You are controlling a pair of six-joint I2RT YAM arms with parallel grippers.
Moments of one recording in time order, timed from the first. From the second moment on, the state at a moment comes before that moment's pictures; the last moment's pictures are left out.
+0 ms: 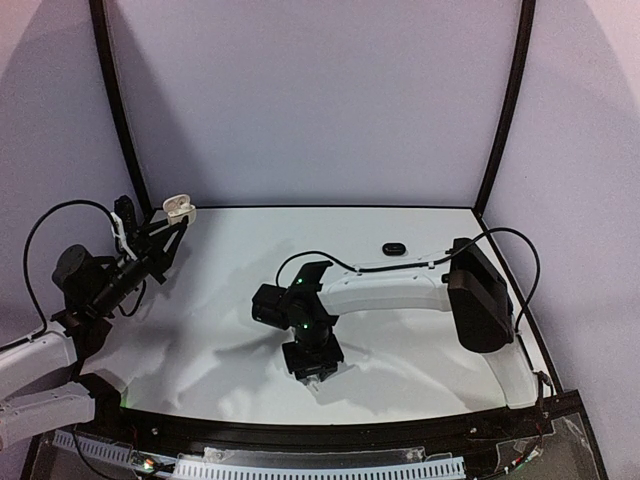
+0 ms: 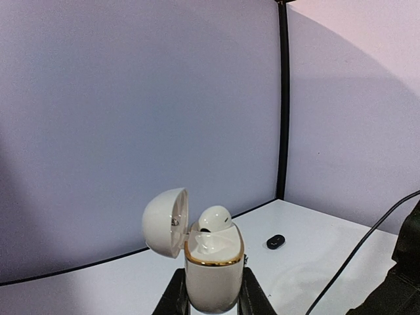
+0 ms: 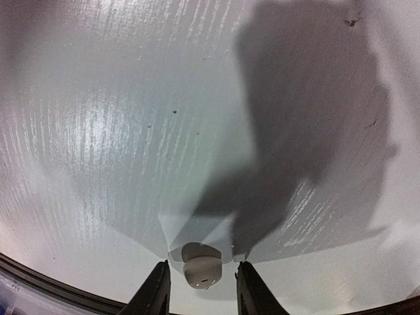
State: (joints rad) left arm -0.39 0.76 0.35 0.67 0.27 -0.05; right arm 1.20 2.26 1.83 -1.15 -0.10 0.90
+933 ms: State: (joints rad) left arm -0.39 0.77 0.35 0.67 0.27 -0.05; right arm 1.20 2.26 1.80 -1.14 -0.12 0.86
